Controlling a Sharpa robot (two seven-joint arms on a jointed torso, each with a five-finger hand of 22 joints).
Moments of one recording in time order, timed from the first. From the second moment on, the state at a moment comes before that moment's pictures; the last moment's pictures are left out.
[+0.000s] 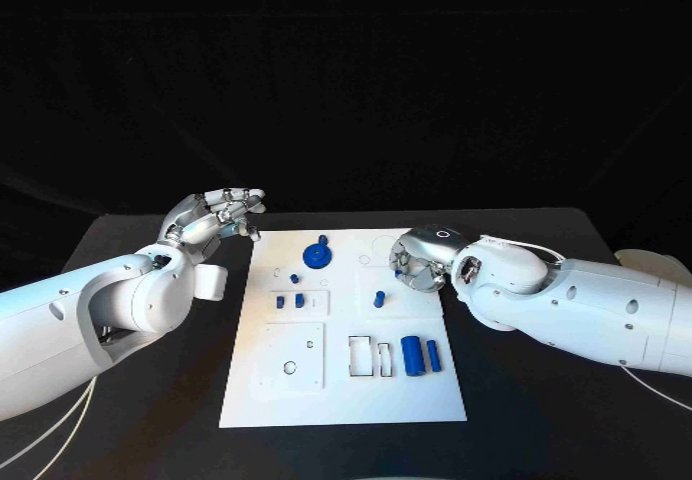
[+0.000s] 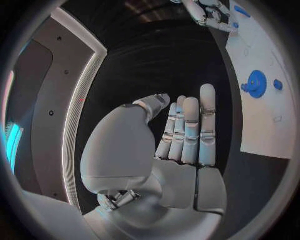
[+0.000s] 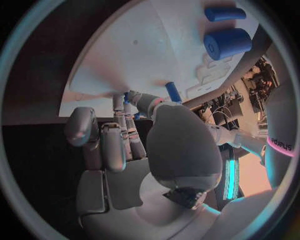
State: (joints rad) left arm 1.12 -0.95 0.06 1.54 -0.01 -0.31 0.44; left_hand 1.35 -0.21 0.54 0.08 0.26 0.88 0.17 0.39 0.15 1.04 0.09 0.54 0.16 1.10 0.02 1.20 0.41 0.17 1.10 0.11 0.86 0.51; right arm 1.21 -0.77 -0.12 1.48 -1.69 -0.28 -0.17; right_hand 1.30 -0.19 0.64 0.00 0.11 1.00 0.15 0.22 0.44 1.16 0.07 0.24 0.24 1.47 0.00 1.42 1.24 0.11 1.33 0.10 1.13 1.21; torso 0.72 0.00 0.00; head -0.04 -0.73
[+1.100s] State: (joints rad) left arm 1.12 -0.95 0.06 1.54 -0.02 -0.31 0.41; left_hand 1.37 -0.19 0.54 0.07 0.26 0.88 0.18 0.39 0.15 1.02 0.09 0.56 0.16 1.10 0.02 1.20 0.41 0.17 1.10 0.11 0.85 0.51; right arm 1.20 -0.76 -0.12 1.50 -1.84 -0.29 -0.22; right_hand 1.32 -0.15 0.69 -0.05 0.07 1.04 0.13 0.24 0.45 1.19 0.07 0.24 0.23 1.47 -0.01 1.43 1.26 0.11 1.36 0.09 1.20 1.27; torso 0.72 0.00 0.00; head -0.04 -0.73
